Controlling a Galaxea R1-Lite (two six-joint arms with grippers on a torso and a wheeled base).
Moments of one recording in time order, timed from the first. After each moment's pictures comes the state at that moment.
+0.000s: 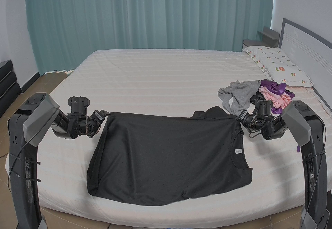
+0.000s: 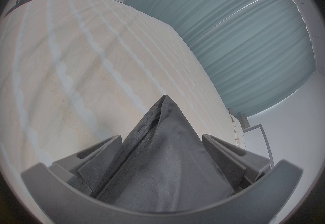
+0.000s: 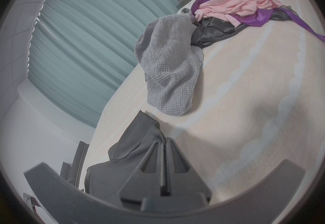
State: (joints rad) left arm -0.01 2.48 -1.40 -0.48 -0.16 -0.89; right arm 0.01 2.67 -1.58 -0.63 0.21 0.75
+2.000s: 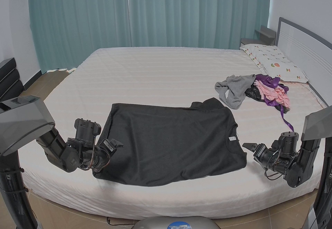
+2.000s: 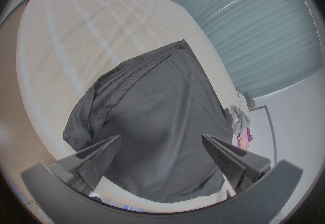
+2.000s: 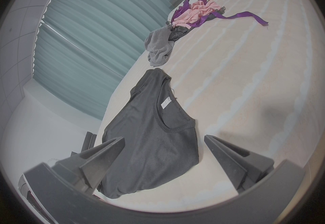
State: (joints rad) left arm -0.25 2.14 -0.73 -0.62 -0.05 -1.04; right arm 0.09 2.27 -0.33 -1.44 0.18 0.82
